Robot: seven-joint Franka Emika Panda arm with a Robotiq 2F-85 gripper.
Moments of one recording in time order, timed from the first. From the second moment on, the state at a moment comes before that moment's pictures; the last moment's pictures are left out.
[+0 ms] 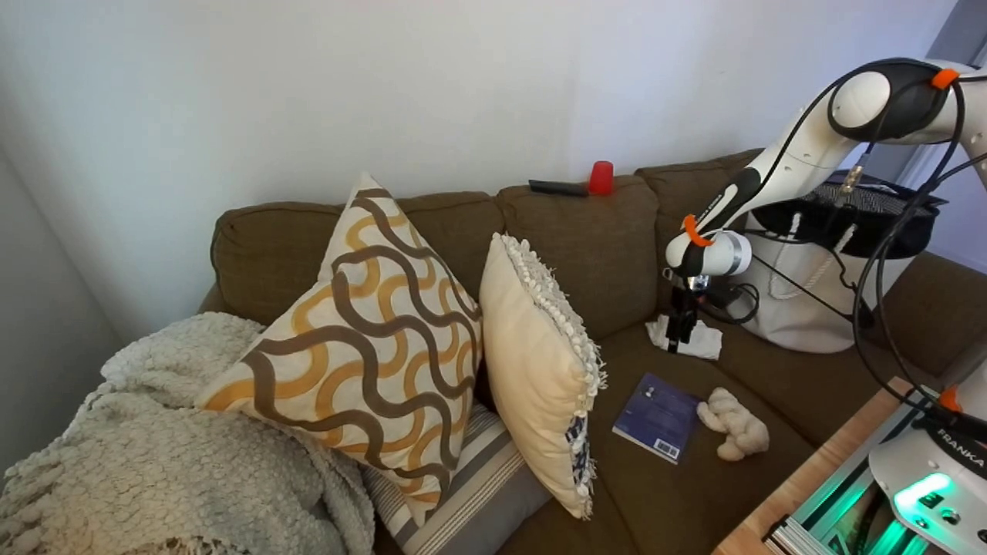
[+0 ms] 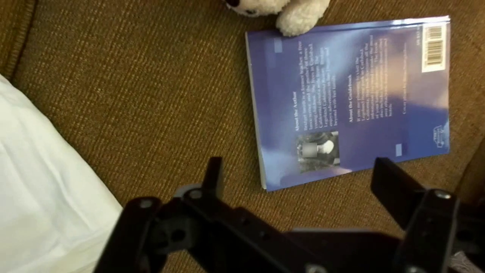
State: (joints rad) arm -0.33 0.90 0.06 -1.98 0.05 2.56 -0.62
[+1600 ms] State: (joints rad) arm -0.71 1.12 0.24 -1.80 0.19 2.35 -1.34
